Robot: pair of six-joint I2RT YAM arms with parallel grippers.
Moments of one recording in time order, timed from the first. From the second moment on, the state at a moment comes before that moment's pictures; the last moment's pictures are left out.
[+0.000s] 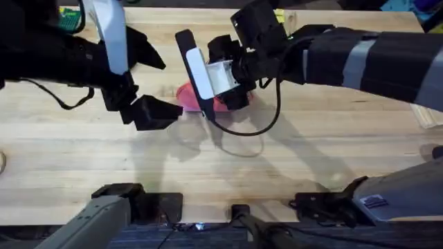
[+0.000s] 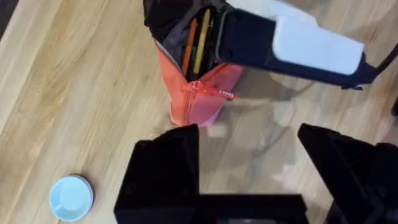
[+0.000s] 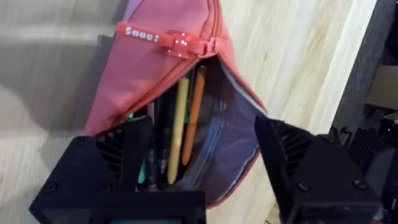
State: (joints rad) left arm 0.05 1.10 1.18 -1.27 0.60 1.10; right arm 0.64 1.71 1.13 -0.34 -0.16 -1.31
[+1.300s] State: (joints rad) left arm 0.35 0.93 1.18 -1.44 0.63 1.33; right arm 0.61 1.29 1.12 -0.45 -0.16 -0.47
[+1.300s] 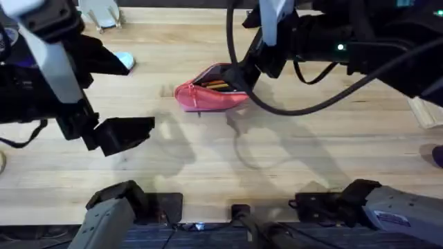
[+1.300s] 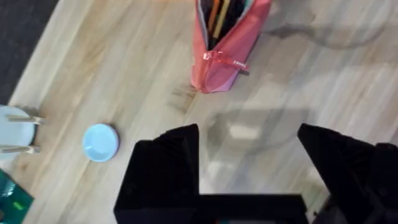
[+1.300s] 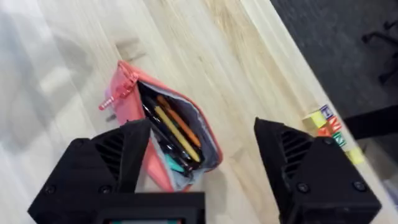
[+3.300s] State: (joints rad) left arm 0.60 1.47 0.92 -1.40 0.95 2.06; right arm 0.89 1.24 1.12 -0.65 -0.03 0.82
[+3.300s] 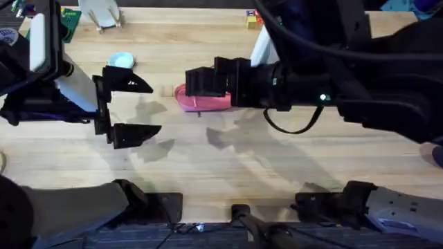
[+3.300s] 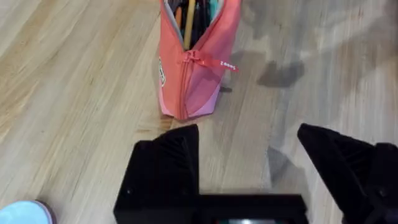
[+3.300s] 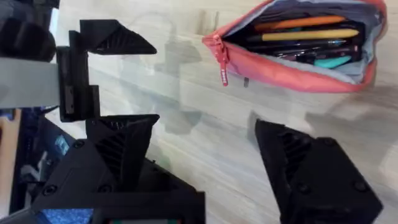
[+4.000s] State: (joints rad) left arm 0.60 1.47 0.92 -1.40 0.95 2.06; right arm 0.89 1.27 1.12 -0.64 -0.02 0.85
